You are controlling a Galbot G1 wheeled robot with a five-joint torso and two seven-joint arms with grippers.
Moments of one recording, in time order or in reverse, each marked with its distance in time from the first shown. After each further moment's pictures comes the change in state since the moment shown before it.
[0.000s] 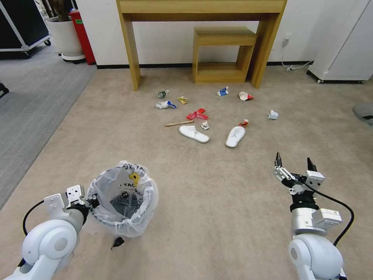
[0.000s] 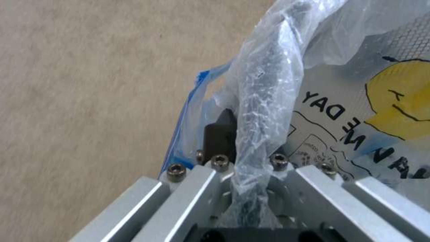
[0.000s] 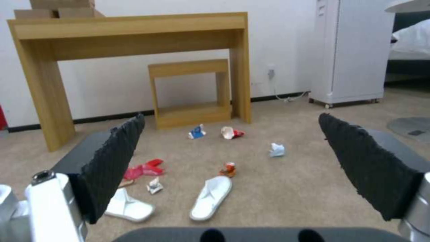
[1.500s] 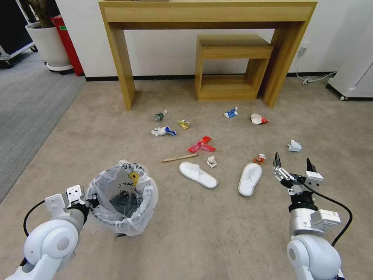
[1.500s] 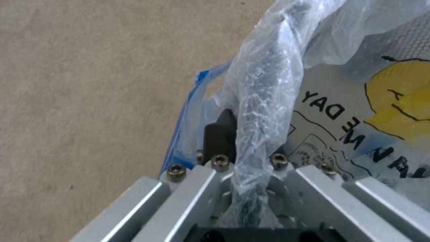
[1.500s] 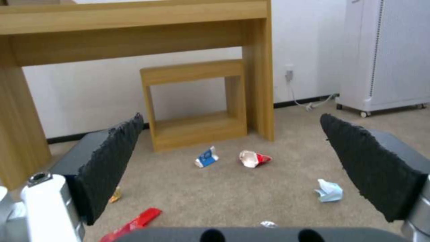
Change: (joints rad) left arm -0.006 -0.007 0.011 0.018 0.020 -0.013 0.004; right arm 0.004 0.010 -0.013 0.001 0.008 0.008 0.021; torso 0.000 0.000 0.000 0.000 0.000
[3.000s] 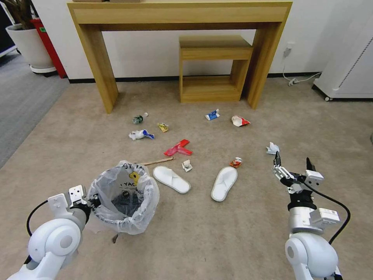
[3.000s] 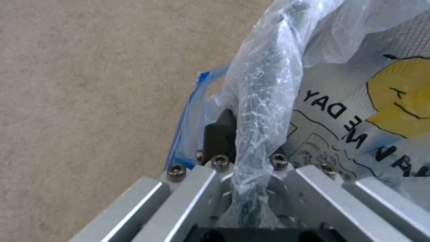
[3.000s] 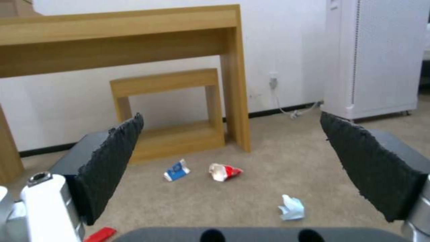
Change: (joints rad) left arm -0.018 -0.010 0.014 0.024 0.010 -0.004 0.001; right arm 0.010 0.003 -0.007 -0.015 -0.002 0.039 -0.008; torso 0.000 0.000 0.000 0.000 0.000
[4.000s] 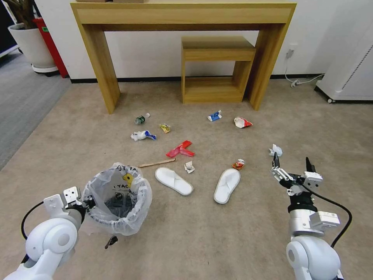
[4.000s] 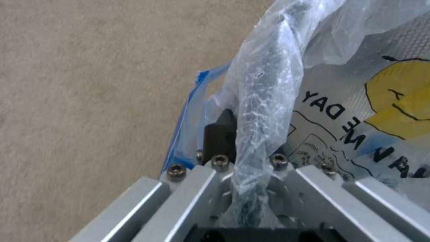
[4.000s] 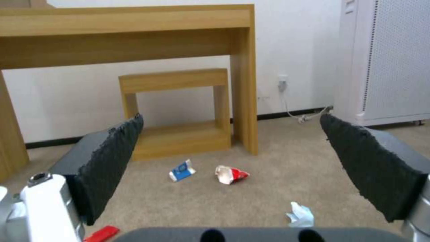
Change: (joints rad) left arm -0.002 0.003 -0.024 0.041 0.002 -0.011 0.000; right arm -0.025 0.002 0.007 0.018 -0.031 -0.005 -0.027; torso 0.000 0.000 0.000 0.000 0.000
